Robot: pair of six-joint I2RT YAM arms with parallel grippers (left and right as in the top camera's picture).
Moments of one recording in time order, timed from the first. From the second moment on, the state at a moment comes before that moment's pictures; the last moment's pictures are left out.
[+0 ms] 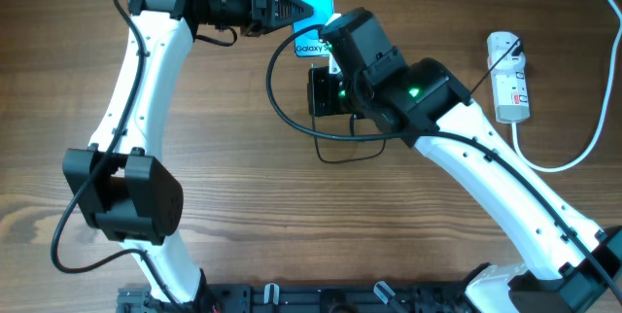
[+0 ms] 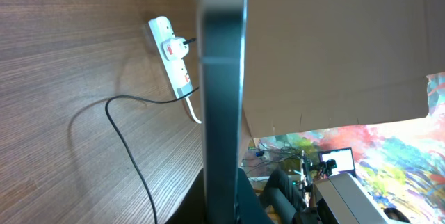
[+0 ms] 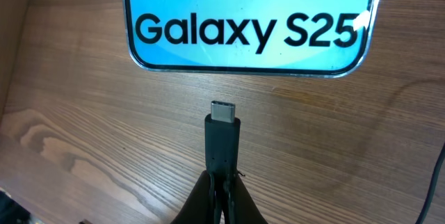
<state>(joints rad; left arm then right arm) -0.13 1.95 1.88 -0.85 1.18 -0.31 0.68 1.61 1.62 -0.93 -0.10 0.54</state>
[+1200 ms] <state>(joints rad) -0.13 1.95 1.88 -0.86 1.22 -0.26 0.65 1.61 1.62 -0.91 -0.11 0.53</state>
